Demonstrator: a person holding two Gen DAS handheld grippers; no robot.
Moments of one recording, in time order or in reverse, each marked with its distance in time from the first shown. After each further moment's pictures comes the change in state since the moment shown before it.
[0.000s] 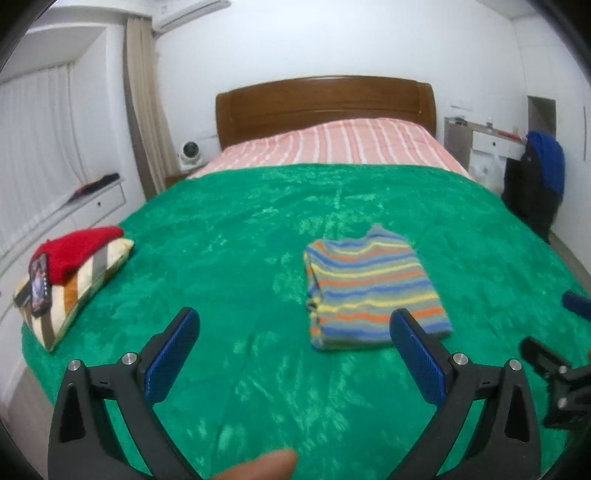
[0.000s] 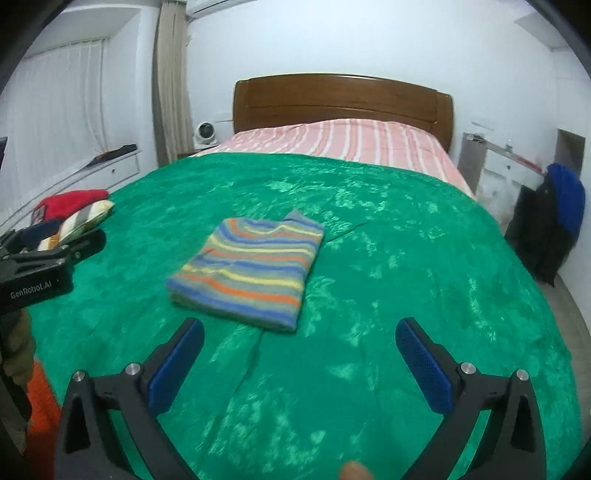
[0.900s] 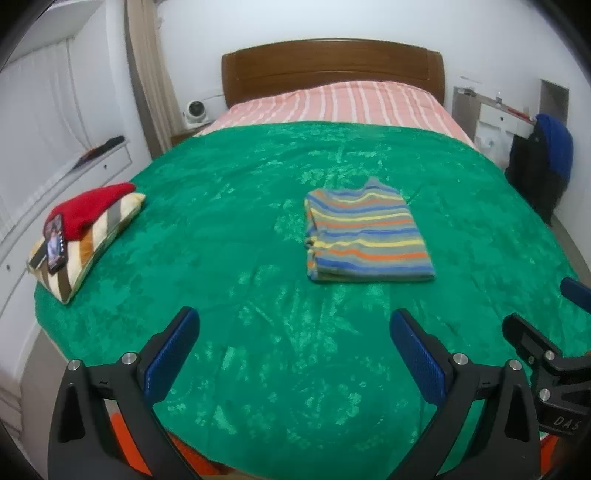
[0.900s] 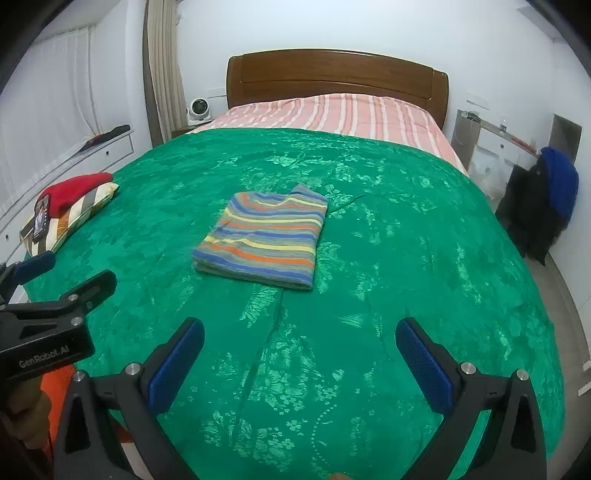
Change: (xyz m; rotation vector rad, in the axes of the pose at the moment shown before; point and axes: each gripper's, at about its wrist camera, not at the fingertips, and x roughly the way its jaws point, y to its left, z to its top) left arm -0.040 -0.010 -0.022 -0.017 0.173 0.028; right arm -0.046 0.029 -0.006 0.023 0.121 -0.038
